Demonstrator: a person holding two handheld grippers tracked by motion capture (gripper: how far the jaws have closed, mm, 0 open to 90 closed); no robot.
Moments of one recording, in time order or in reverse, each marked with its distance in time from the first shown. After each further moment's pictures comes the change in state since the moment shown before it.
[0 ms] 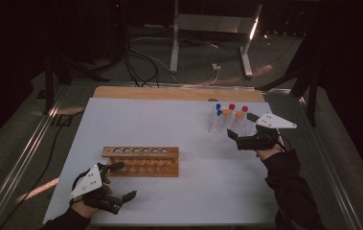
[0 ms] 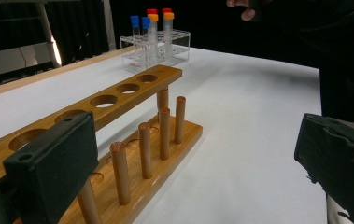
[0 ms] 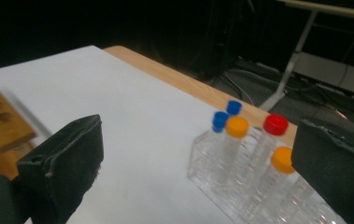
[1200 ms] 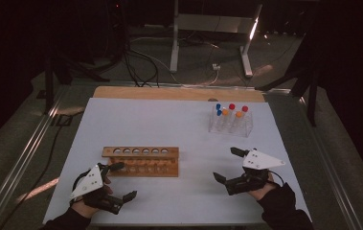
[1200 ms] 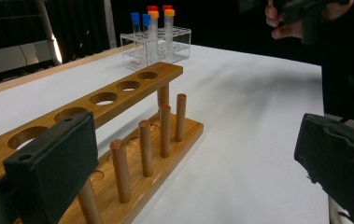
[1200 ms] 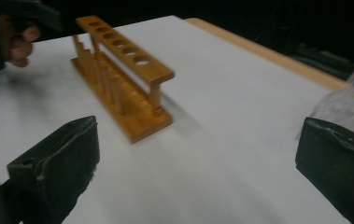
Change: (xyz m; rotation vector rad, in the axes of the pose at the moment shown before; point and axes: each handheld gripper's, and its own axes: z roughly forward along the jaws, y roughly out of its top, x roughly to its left) left arm 0.000 0.000 0.001 0.010 0.006 0.002; right arm 0.092 -0.031 -0.039 0.058 0.205 -0.069
